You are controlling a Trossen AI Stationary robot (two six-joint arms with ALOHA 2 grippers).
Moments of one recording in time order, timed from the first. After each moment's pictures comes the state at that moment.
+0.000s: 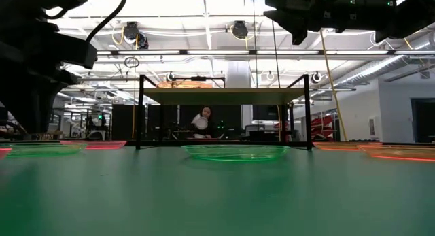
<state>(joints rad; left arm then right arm) -0.42 1.34 0.72 -0.83 -0.14 -0.61 0.01 1.13 0.38 0.86 0.03 0.01</state>
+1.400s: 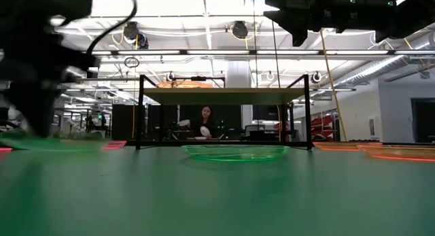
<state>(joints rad) -0.41 1.43 0.79 -0.91 -0.22 -0.68 0.01 1.13 0.38 0.86 0.04 0.07</state>
